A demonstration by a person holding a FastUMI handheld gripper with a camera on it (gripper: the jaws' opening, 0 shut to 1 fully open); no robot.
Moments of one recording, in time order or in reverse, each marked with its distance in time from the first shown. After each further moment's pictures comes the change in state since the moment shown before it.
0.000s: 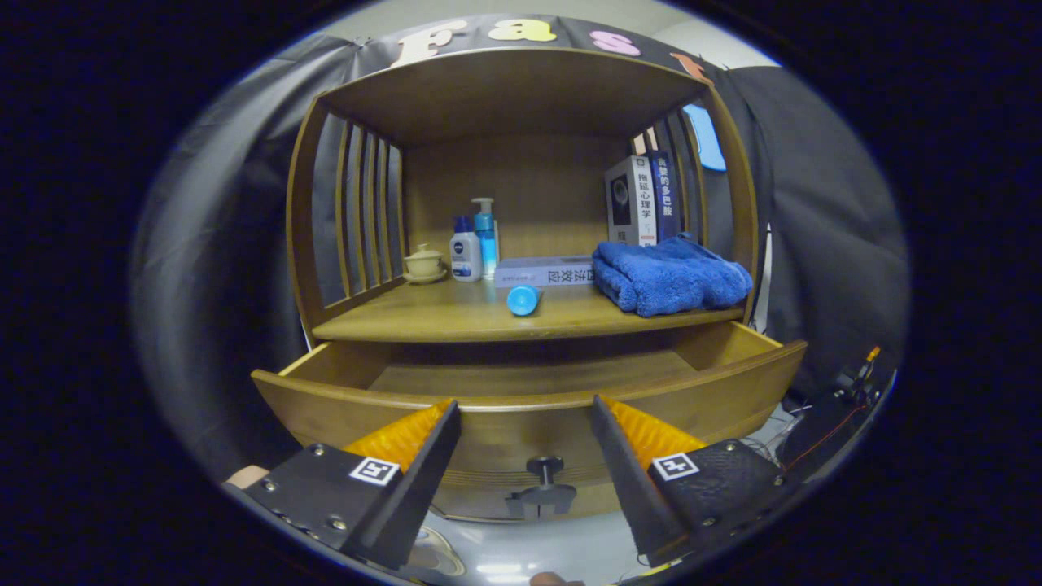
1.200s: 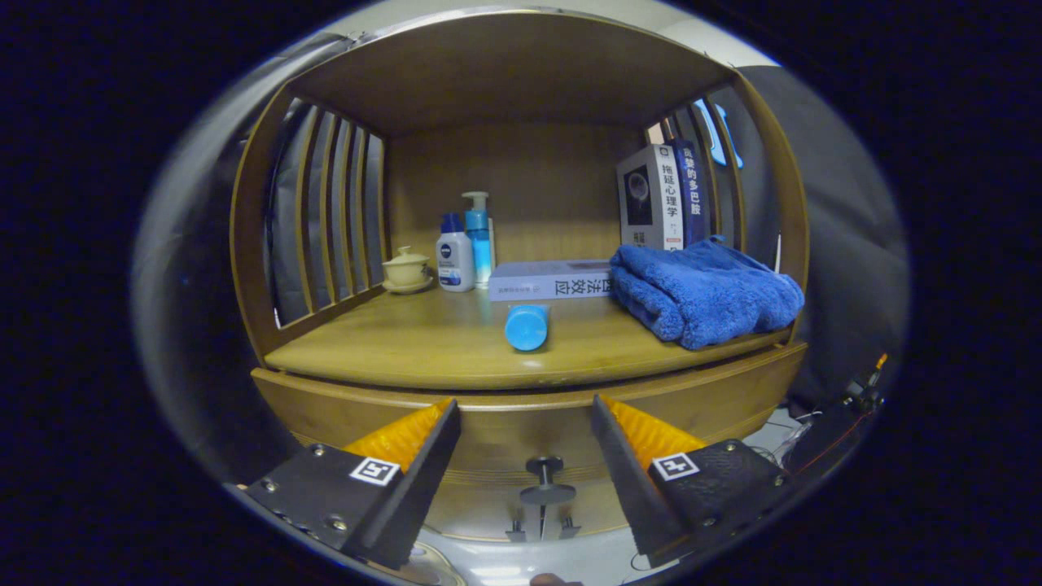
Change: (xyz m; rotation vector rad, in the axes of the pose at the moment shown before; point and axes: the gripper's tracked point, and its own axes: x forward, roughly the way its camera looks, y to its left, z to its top) arm 0.084 0.009 0.019 -0.016 -0.006 -0.027
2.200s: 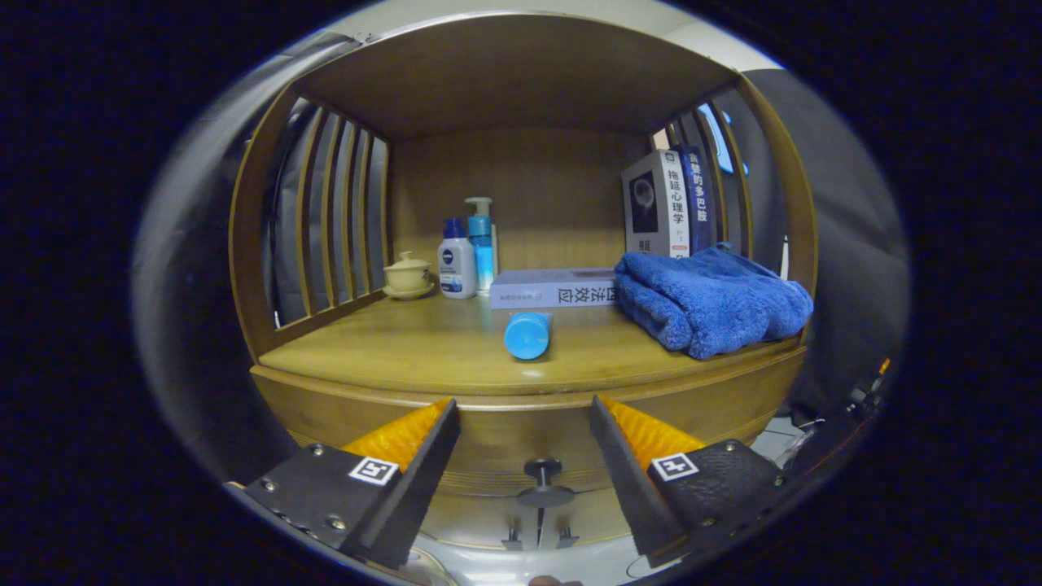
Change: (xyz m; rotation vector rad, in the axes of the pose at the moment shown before) arm 0.010 -0.001 -0.001 -0.030 -0.043 0.012
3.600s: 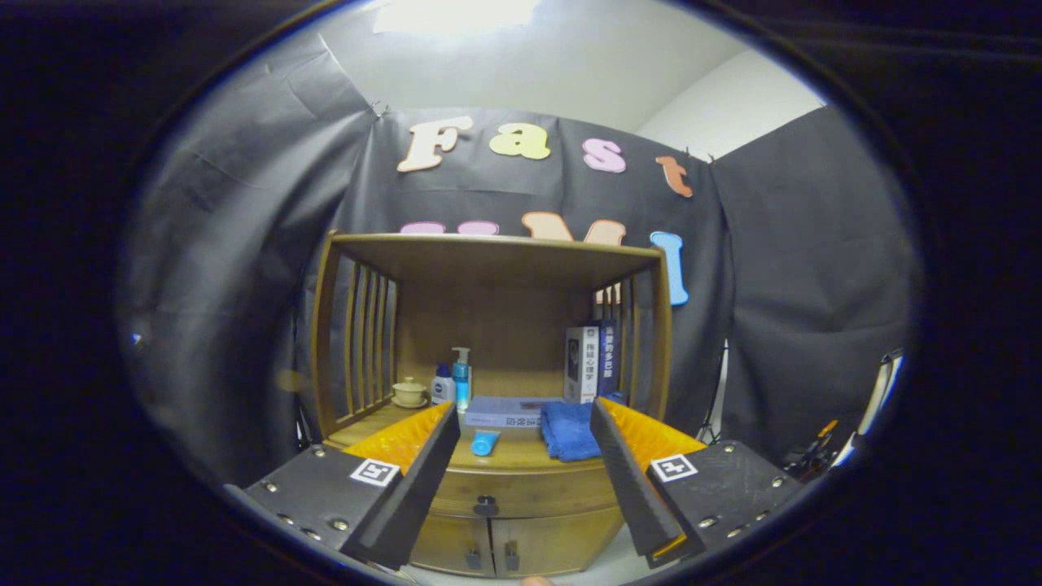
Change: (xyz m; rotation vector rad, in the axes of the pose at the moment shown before) arm -0.243 -0.053 0.160 -0.044 -0.398 -0.092
